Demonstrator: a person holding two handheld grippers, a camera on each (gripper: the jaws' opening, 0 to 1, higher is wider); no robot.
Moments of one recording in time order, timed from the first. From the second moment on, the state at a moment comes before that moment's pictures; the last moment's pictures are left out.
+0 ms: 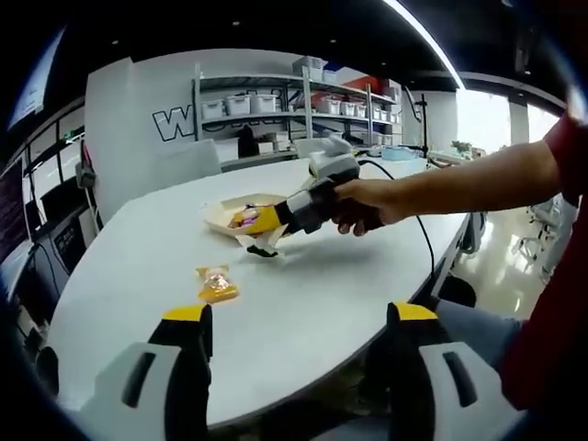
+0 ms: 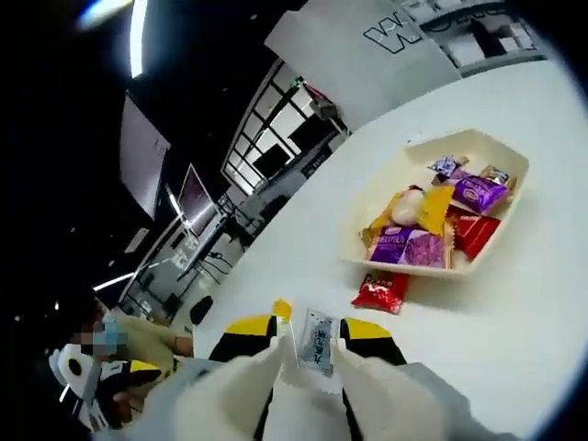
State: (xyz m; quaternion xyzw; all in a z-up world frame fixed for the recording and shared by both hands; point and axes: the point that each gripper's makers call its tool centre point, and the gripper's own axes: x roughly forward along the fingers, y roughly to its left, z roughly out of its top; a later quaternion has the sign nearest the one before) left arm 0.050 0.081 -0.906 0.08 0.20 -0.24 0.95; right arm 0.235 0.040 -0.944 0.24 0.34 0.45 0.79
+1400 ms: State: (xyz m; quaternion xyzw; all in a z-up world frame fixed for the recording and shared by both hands) left arm 0.148 0.008 -0.972 0.02 0.23 -0.31 0.92; right arm 0.224 0.035 -0.955 -0.06 0.21 0.51 0.84
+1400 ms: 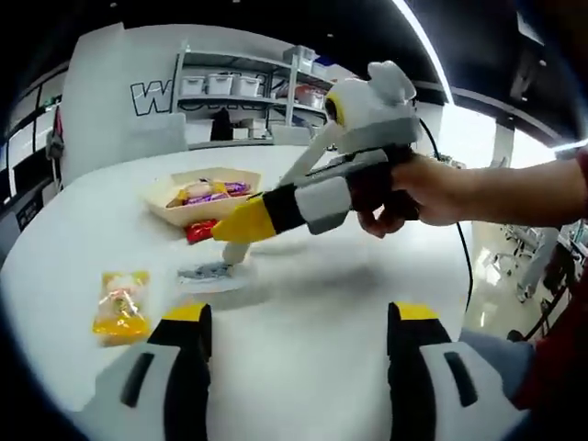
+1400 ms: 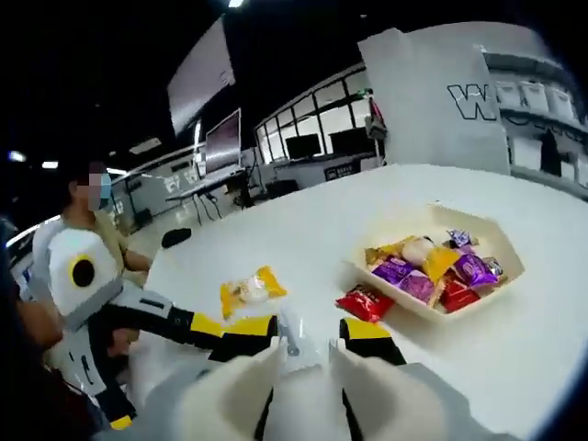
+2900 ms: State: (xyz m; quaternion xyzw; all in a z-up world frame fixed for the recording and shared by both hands) left arm 0.142 -0.036 -0.945 0.06 0.18 -0.36 0.91; right arm 0.207 0.011 -0.945 0.07 0.25 0.52 0.82
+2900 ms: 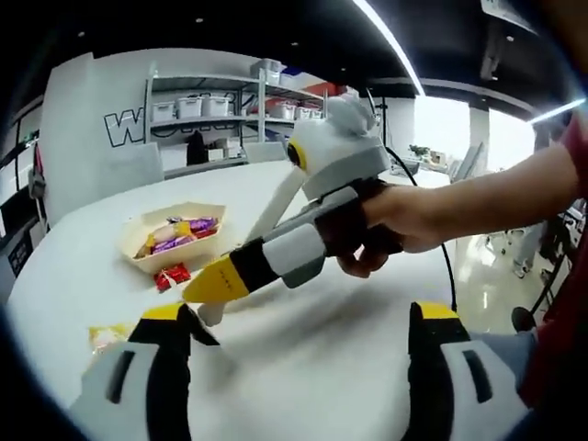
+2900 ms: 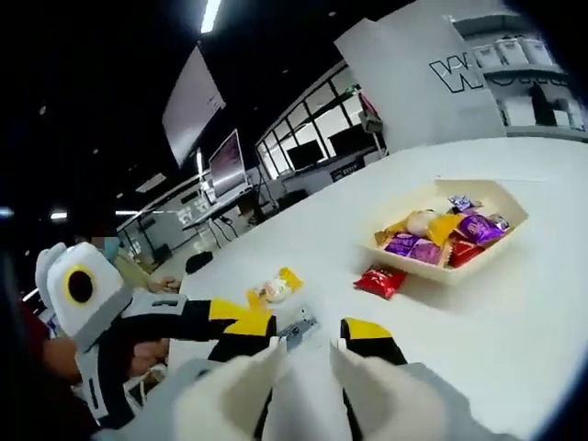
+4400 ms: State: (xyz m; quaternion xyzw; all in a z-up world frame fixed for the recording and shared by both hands) left arm 0.138 -0.010 -0.949 0.03 0.18 -0.33 0.92; right arm 0.215 0.004 -0.942 0.01 0.21 0.50 0.84
